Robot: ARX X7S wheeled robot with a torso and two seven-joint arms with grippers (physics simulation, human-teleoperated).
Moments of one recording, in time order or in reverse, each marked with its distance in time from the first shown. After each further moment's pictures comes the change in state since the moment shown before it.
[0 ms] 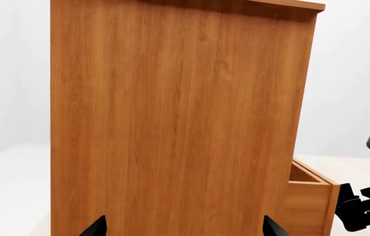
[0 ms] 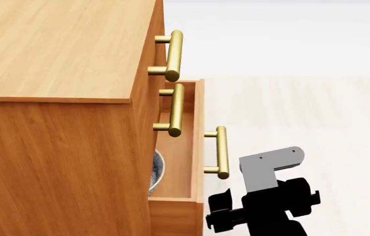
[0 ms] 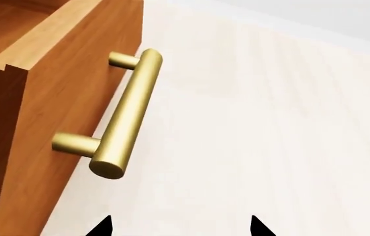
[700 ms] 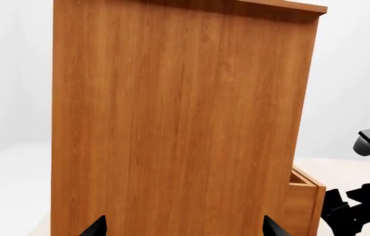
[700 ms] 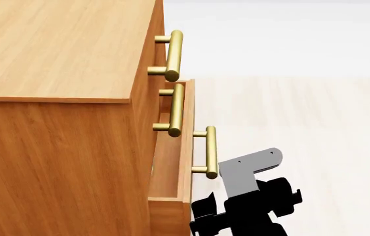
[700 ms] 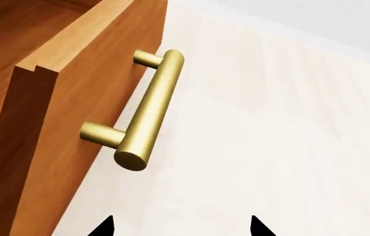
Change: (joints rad) left arm -0.001 0.001 0.001 -0.007 -0.009 0.014 0.002; right arm -0.019 -0.018 -0.070 -0.047 0.000 0.010 0.005
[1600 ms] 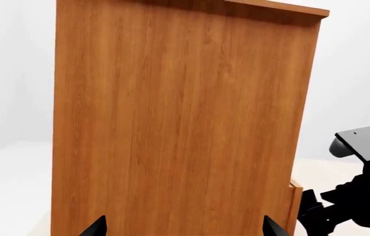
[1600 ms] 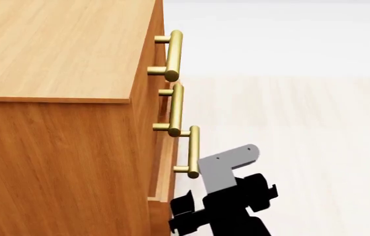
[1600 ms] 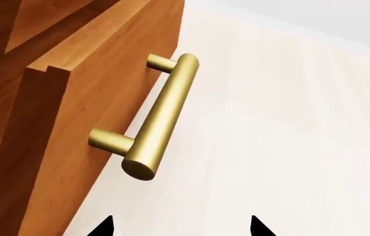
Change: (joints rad) left arm 0.002 -0.005 0.001 0.005 -0.011 0.006 -0.002; right arm 0.057 -0.055 -0.057 0.129 0.045 -0.078 -0.001
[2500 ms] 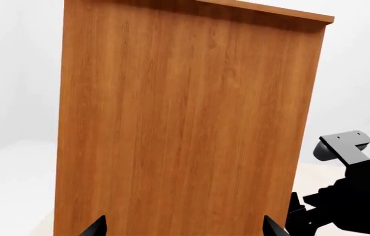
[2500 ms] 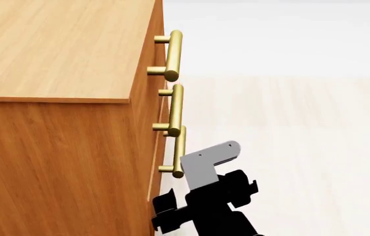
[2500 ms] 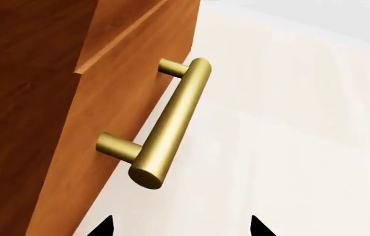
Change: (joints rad) left arm 0.000 0.001 -0.003 -0.002 -0.007 0.017 -0.006; right arm 0.056 -0.044 -0.062 0.120 0.052 -0.073 0.002
